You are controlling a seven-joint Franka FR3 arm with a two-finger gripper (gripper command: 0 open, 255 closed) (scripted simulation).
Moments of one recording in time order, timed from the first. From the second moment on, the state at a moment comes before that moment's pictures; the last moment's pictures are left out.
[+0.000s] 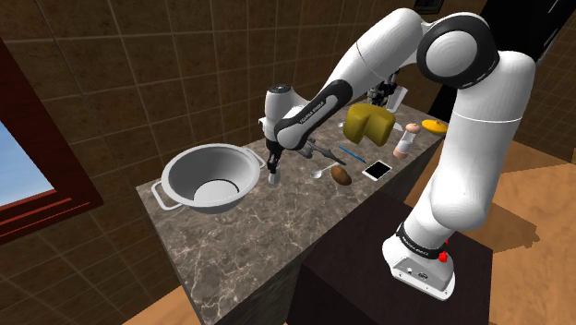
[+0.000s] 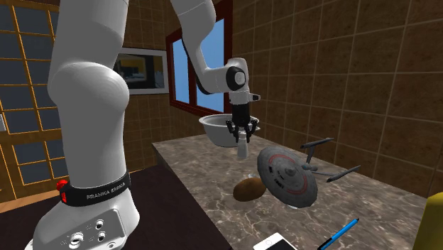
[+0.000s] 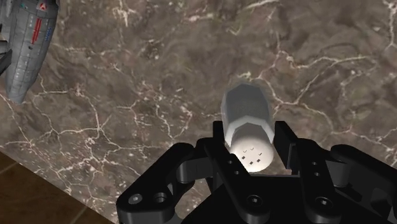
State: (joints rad) arm 0.09 0.25 0.02 -2.27 -0.17 2.56 -0.20
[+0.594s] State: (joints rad) arm 0.08 0.16 0.02 -2.25 -0.14 2.45 -0.23
